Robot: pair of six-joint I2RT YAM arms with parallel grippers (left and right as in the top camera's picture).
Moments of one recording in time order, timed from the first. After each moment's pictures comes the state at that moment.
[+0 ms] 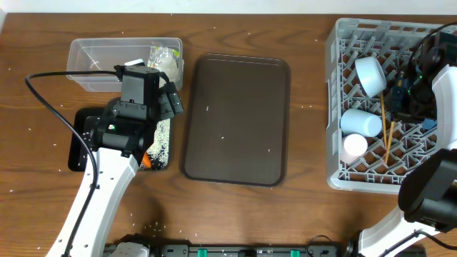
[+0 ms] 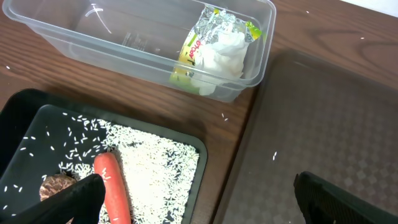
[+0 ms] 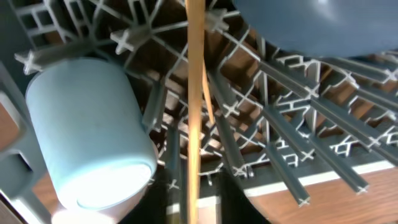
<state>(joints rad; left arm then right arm) -0.20 1.28 1.11 -0.69 -0.24 -0.44 -0.30 1.88 1.69 -1.35 0.10 0.00</state>
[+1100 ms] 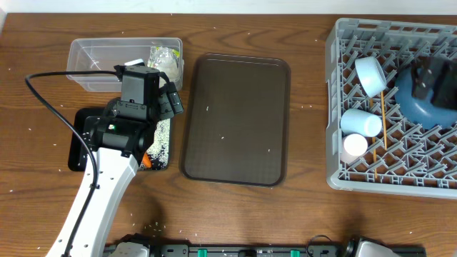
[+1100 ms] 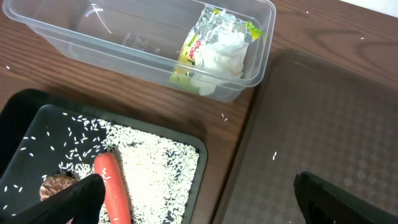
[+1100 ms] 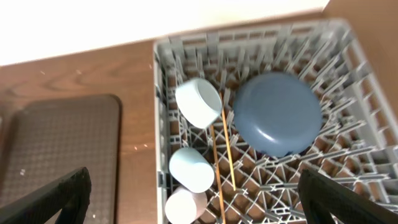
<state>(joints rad) -0.20 1.28 1.11 -0.69 -0.24 -0.44 -0.30 1.32 1.97 -1.35 -0.12 -0.01</state>
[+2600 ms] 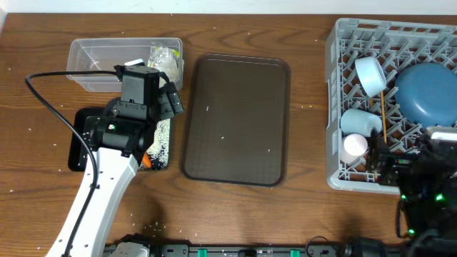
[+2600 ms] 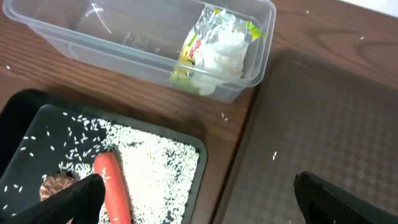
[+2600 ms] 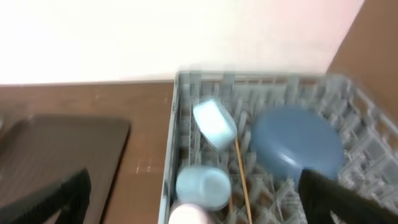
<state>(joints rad) -0.20 1.28 1.11 -0.69 -0.24 -0.44 -0.14 0.49 0.85 -0.64 -0.04 -0.01</state>
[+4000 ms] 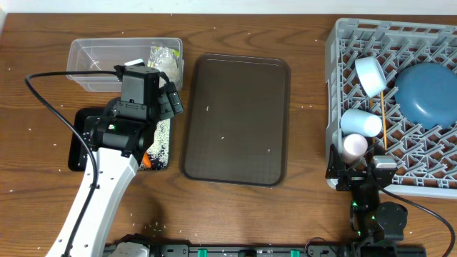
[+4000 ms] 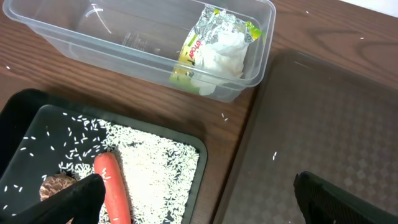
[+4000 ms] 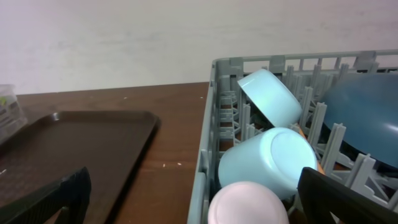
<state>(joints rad) -0.20 1.28 1.11 -0.69 -0.24 -0.44 -0.01 0.01 0.01 -0.07 -0.05 0.12</state>
